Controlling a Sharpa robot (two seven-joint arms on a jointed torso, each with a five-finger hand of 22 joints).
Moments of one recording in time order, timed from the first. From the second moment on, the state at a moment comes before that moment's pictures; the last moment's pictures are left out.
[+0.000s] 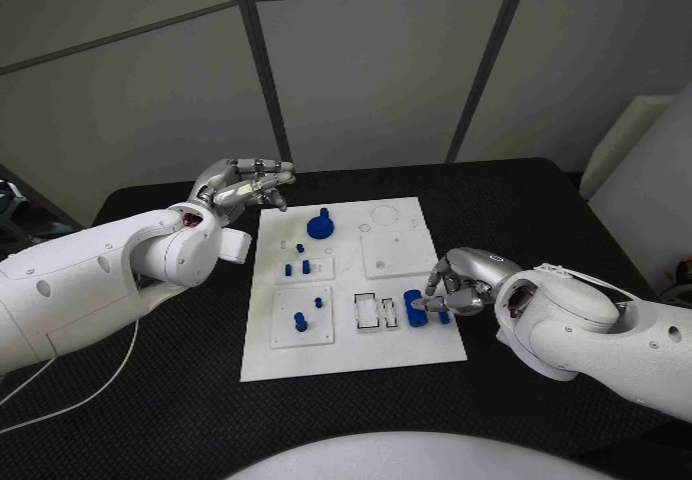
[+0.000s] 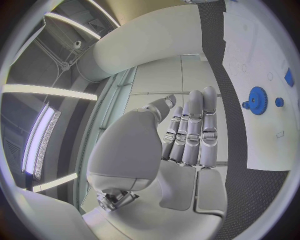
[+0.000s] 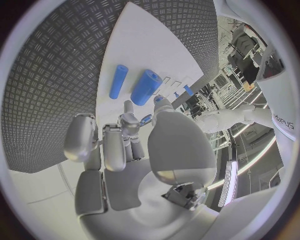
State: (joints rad) left arm 1.11 -0.85 0.08 1.42 -0.13 -0.26 0.31; left_hand 1.41 -0.11 0.43 -0.01 0.13 0.90 0.22 0.18 0.07 0.89 0.15 0.40 0.08 1.08 0.06 0.92 0.37 0.20 1.08 0.15 0.51 0.93; right arm 0.96 -1.03 0.04 1.87 -1.56 -0.28 -0.53; right_hand 1.18 -0.10 -0.11 0.29 0.38 0.96 0.10 0.35 0.24 1.29 0.02 1.14 1.06 1.47 -0.06 1.42 1.29 0.10 1.41 0.05 1.31 1.16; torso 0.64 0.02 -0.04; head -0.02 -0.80
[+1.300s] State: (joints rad) left arm 1.11 -0.85 0.08 1.43 -0.13 -0.26 0.31; left_hand 1.41 -0.11 0.43 -0.01 0.13 0.90 0.22 0.18 0.07 0.89 0.15 0.40 0.08 1.08 0.06 0.92 0.37 0.20 1.08 0.14 0.51 0.93; right arm 0.90 -0.98 0.04 1.85 -1.61 -0.31 -0.55; right_hand 1.25 -0.01 -0.13 0.29 0.46 0.96 0.08 0.44 0.30 1.32 0.00 1.19 1.14 1.46 -0.06 1.45 1.31 0.08 1.42 0.04 1.35 1.21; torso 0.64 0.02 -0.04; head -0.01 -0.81
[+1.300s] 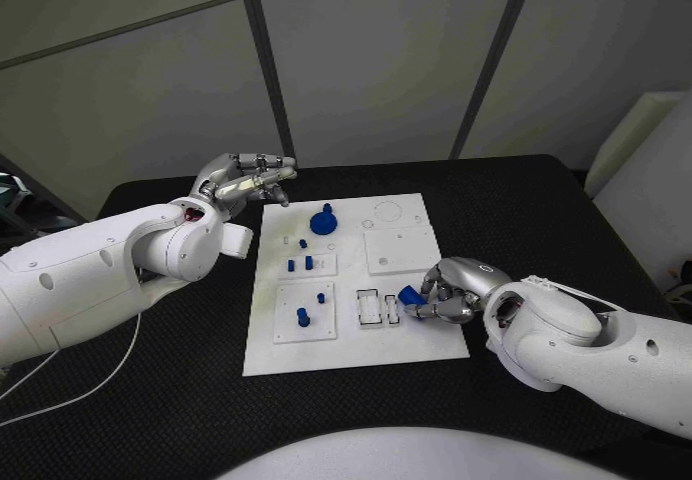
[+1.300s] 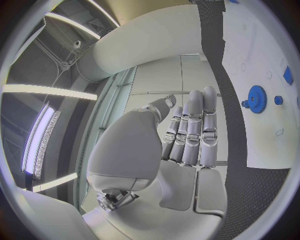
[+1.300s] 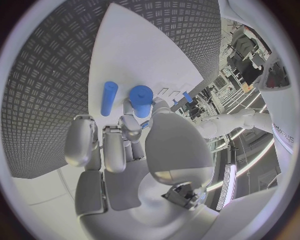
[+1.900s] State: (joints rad) left arm 1.11 -0.85 0.08 1.42 -0.13 -0.26 0.31; left_hand 1.41 -0.11 0.43 -0.01 0.13 0.90 0.22 0.18 0.07 0.89 0.15 0.40 0.08 1.08 0.06 0.92 0.37 0.20 1.08 0.14 0.51 0.93; right arm 0.90 -0.98 0.04 1.93 -1.52 -0.45 -0.55; right_hand 1.26 -0.01 -0.15 0.29 0.48 0.97 0.08 0.45 0.31 1.32 0.00 1.19 1.15 1.47 -0.06 1.45 1.31 0.08 1.42 0.04 1.36 1.23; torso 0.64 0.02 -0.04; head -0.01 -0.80
